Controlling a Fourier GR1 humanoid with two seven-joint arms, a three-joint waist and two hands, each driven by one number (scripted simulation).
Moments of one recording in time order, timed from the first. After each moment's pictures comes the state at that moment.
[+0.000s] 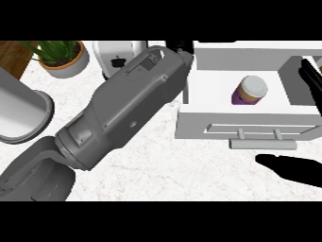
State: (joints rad) left arm -1.44 0.01 -0.59 -0.50 1.03 0.80 -0.23; right arm -0.15 -0.11 -0.13 -2.11 0.67 0.31 0.01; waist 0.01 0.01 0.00
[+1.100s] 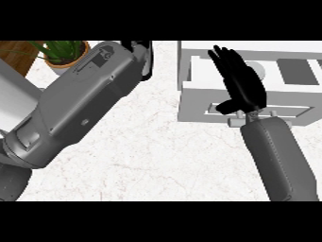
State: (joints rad) left arm -1.28 0.22 -0.59 -0.75 0.91 0.83 -0.07; right arm -0.58 -0.12 0.03 -1.14 1.18 -0.15 -0.11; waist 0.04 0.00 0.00
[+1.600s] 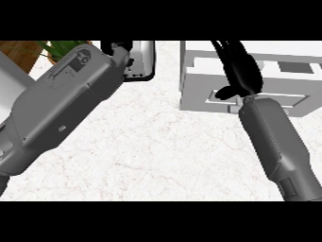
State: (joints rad) left arm -1.20 0.32 -0.59 -0.91 0.87 0.83 0.00; right arm -0.77 -0.14 -0.05 -0.78 1.27 -0.38 -0.13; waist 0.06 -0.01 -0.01
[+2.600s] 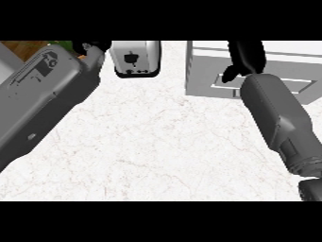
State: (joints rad) left arm -1.14 0.44 -0.57 -1.10 0.81 0.84 0.13; right arm -1.08 -0.20 -0.18 -0.30 1.31 -0.65 -0.11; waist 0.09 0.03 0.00
